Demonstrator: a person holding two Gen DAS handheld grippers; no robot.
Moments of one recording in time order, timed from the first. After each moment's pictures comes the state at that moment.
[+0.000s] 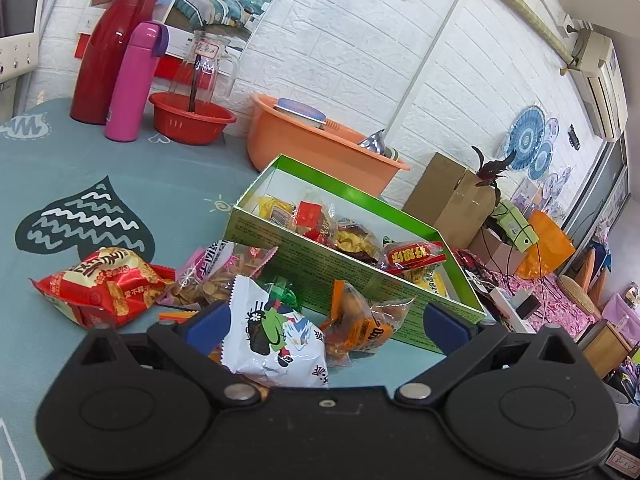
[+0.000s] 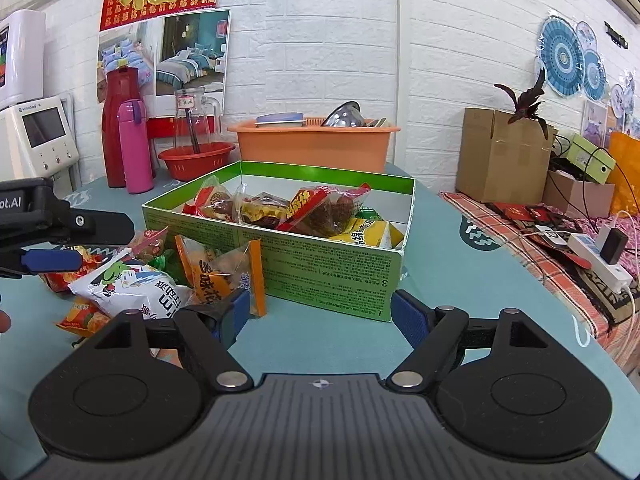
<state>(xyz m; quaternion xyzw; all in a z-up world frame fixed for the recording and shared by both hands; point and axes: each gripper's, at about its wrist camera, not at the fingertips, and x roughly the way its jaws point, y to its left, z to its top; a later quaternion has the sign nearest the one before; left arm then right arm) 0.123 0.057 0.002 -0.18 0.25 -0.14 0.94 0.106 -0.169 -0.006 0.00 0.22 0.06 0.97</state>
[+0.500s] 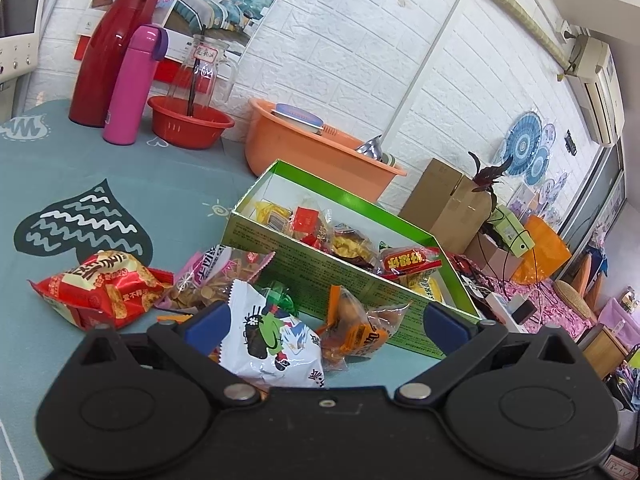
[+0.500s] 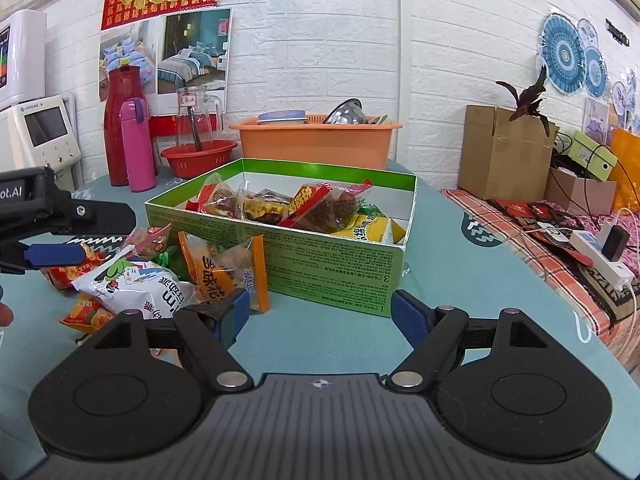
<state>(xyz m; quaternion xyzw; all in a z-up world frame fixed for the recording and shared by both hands) 0.122 0.058 0.004 -0.19 0.25 -0.14 0.94 0.105 -0.167 -0.007 -0.01 0.22 0.07 0.97</state>
